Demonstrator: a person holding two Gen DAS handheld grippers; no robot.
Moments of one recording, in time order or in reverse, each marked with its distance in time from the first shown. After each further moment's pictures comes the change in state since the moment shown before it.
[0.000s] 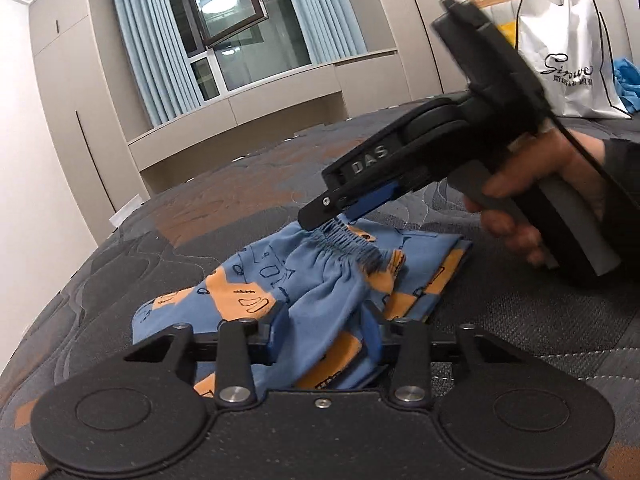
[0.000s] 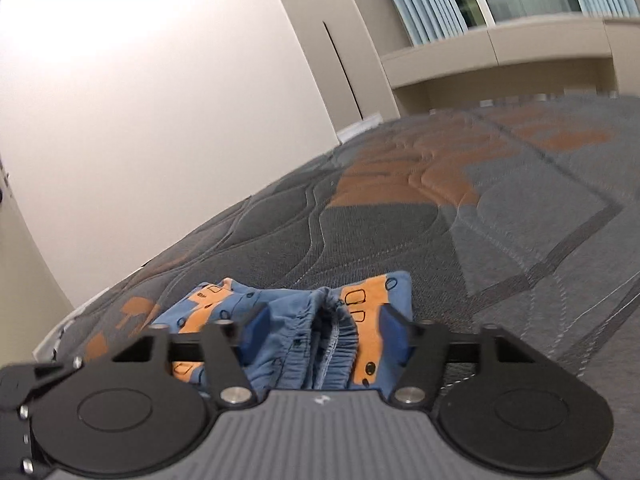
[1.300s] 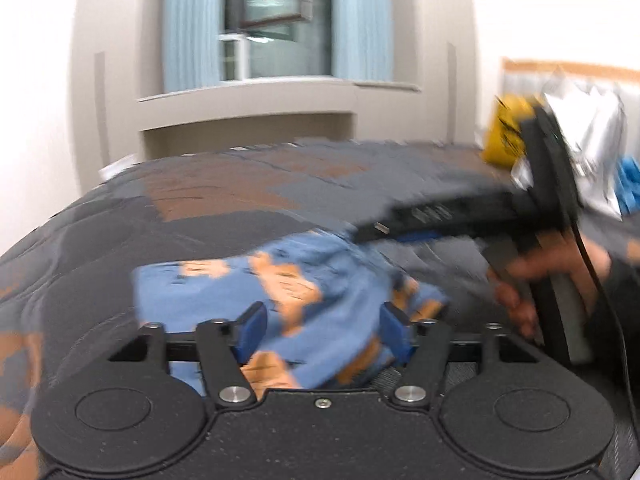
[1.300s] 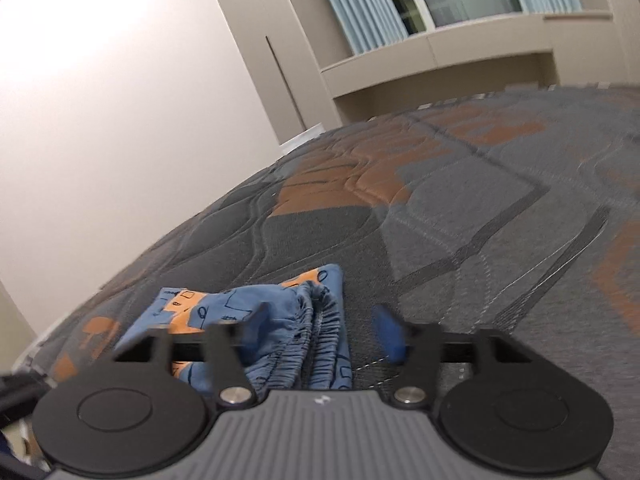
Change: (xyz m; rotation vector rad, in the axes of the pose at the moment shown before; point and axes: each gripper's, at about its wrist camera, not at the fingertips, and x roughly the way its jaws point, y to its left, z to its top) left arm -0.030 0.040 0.001 -0.305 -0.054 -0.071; right arm -0.030 -0.010 -0.013 0.048 -0.065 -0.188
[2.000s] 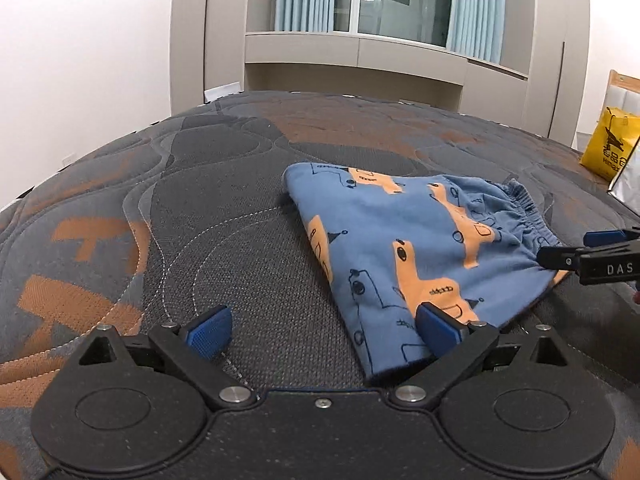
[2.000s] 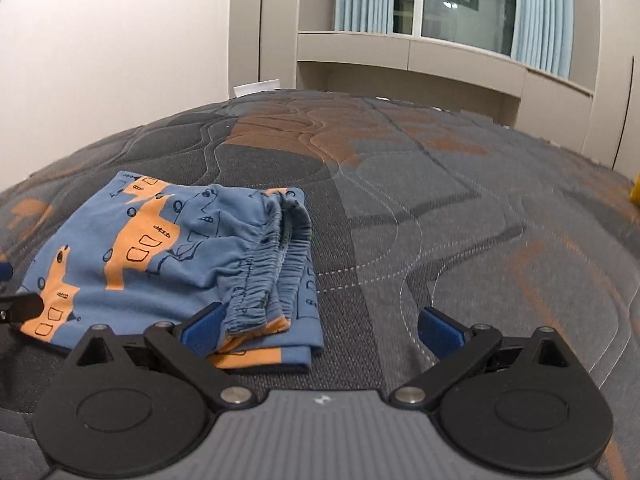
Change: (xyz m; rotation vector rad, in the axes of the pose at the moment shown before) left arm -0.009 0.076 -0.039 -0.184 0.151 0.210; right arm -0.018 0.051 -0.042 -0.252 0.114 -0.302
